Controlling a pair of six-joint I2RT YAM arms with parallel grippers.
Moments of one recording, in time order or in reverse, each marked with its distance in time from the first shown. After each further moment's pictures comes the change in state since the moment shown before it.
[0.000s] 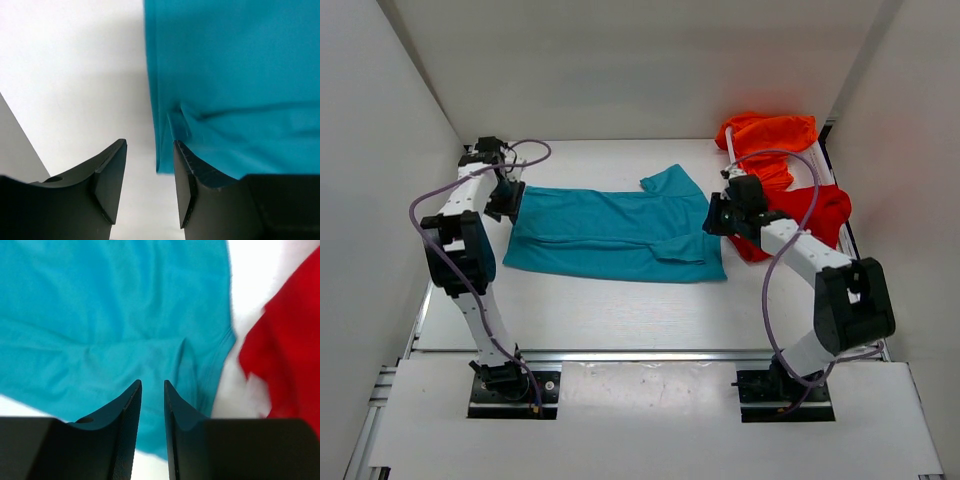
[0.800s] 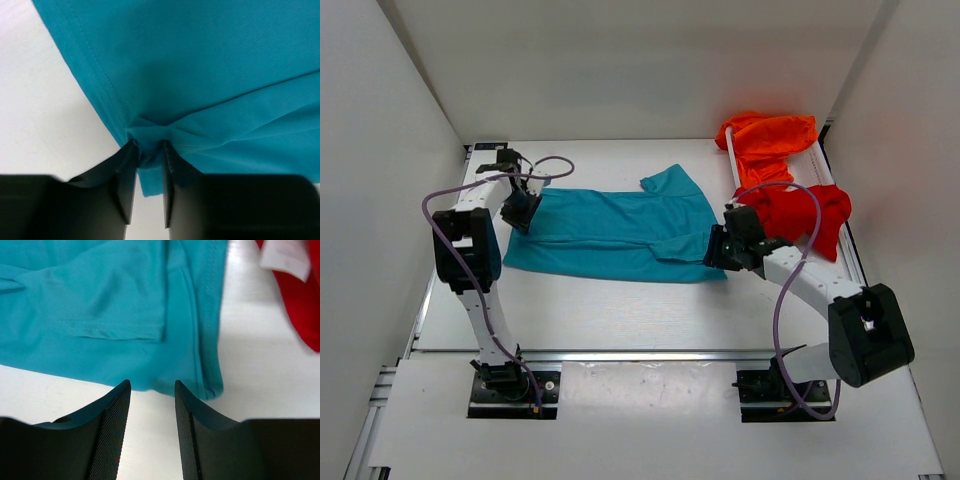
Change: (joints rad) left arm -0.062 -0.008 -0.151 0.089 0.090 0.216; right arm 0.097 -0.200 -0.242 -0.110 0.093 0.183
